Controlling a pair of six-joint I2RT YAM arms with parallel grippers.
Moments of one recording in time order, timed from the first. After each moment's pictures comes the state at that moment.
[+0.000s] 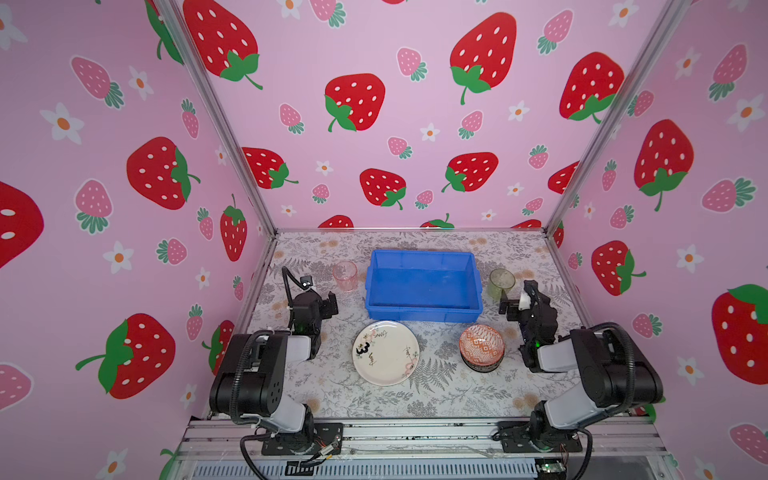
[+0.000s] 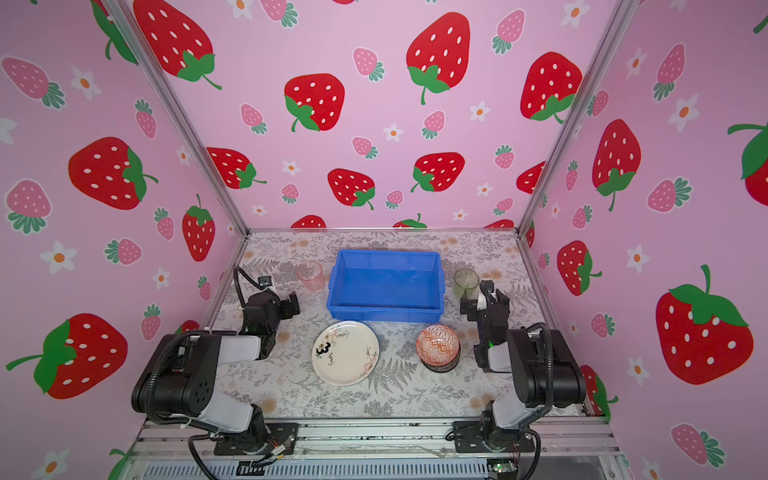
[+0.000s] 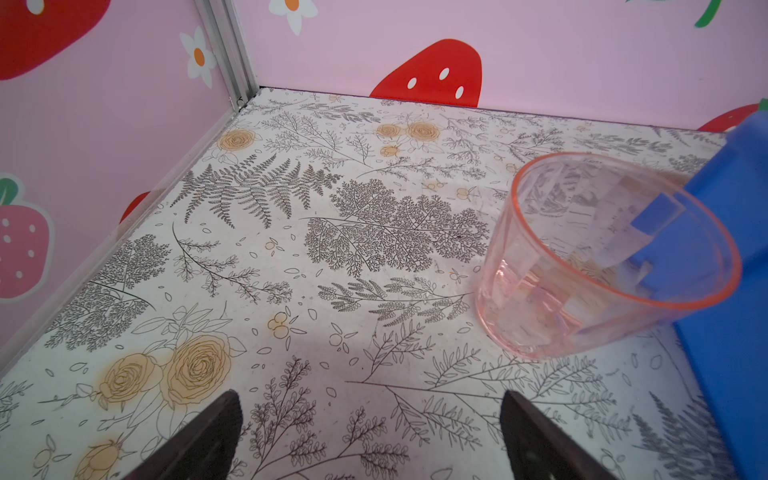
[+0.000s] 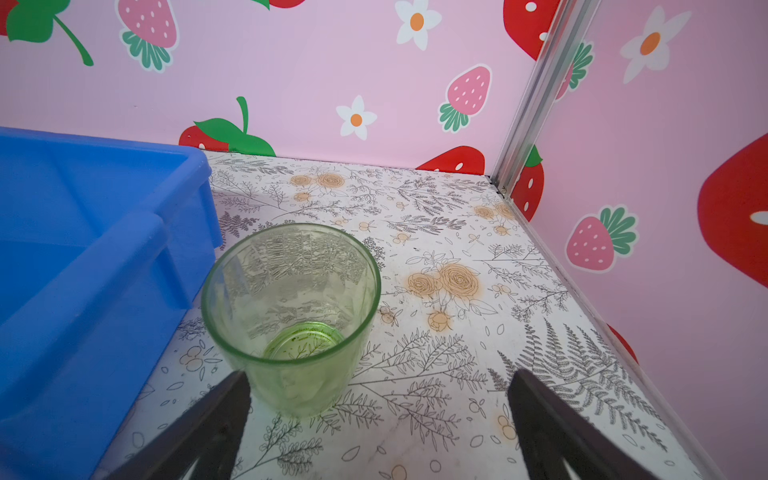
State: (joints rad) left arm -0.02 1.54 0.42 0.68 -0.18 -0.07; right arm 0.10 1.57 0.27 1.12 0.10 -0.12
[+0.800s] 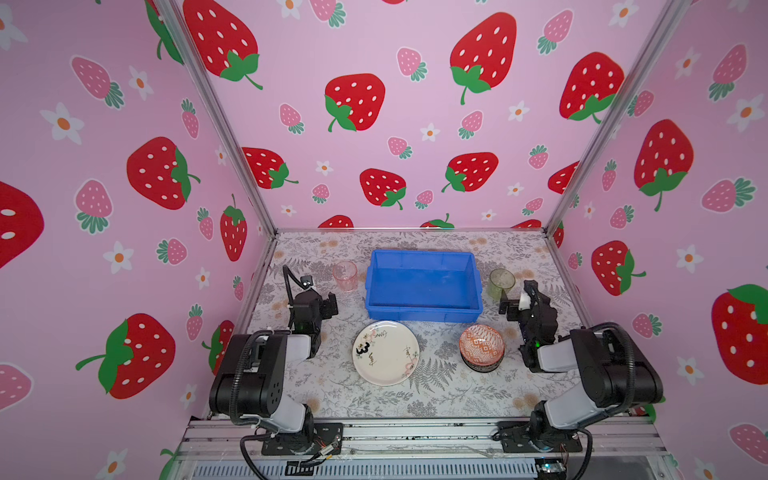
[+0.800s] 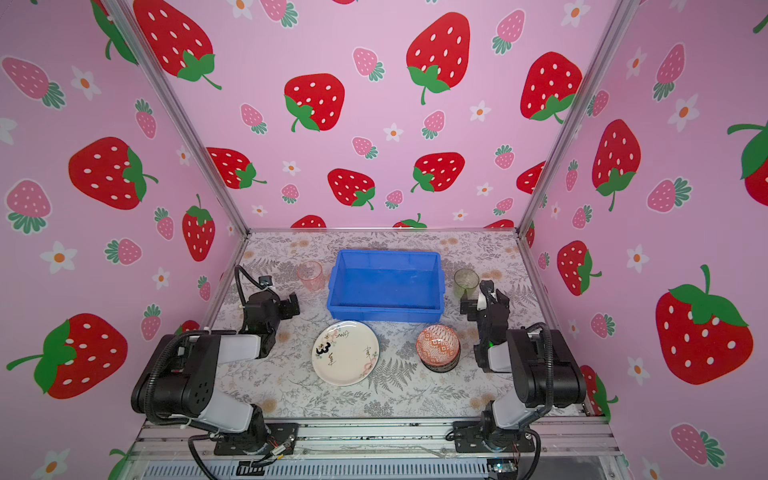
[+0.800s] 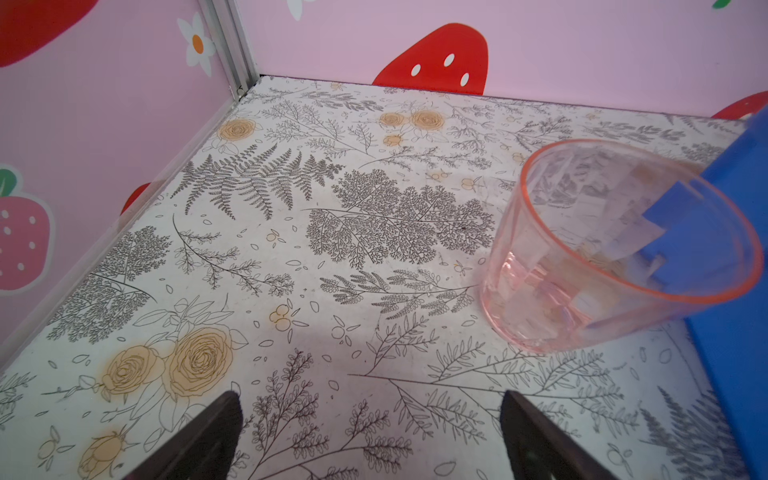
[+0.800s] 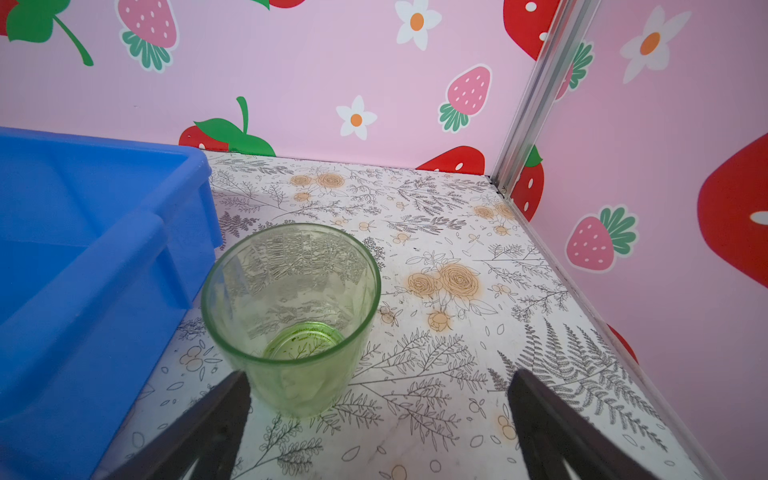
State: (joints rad) left arm -0.02 1.52 0.46 0.57 -0.20 -0.07; right arm 0.10 1.57 0.27 1.12 0.10 -0.12
